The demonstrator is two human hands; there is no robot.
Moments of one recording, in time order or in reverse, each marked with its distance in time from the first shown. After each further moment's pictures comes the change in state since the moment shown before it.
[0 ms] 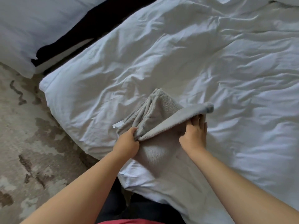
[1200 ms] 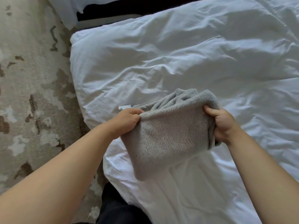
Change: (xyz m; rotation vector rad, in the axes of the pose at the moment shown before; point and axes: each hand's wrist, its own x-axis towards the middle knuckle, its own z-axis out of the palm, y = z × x) left_hand 0.024 0.005 -0.016 -0.738 0.037 -0.164; right_hand 0.140 0.004 -0.027 1.179 -0.642 0.145
